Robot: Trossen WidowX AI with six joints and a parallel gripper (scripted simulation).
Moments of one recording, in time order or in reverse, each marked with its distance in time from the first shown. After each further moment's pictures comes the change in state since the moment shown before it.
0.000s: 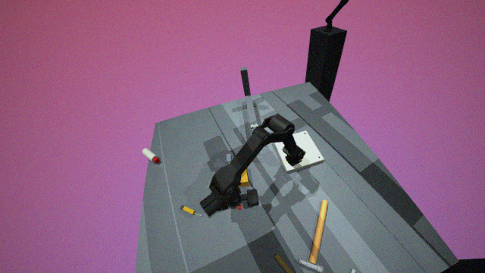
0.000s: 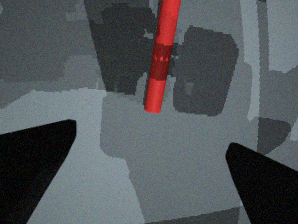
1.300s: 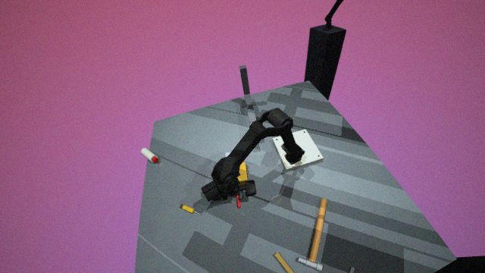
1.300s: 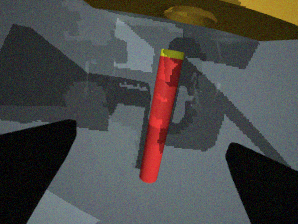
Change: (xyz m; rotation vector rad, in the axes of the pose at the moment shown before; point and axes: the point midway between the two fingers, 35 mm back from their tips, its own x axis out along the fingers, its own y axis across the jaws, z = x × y) arm 0.029 0.004 0.047 -0.003 0.003 0.005
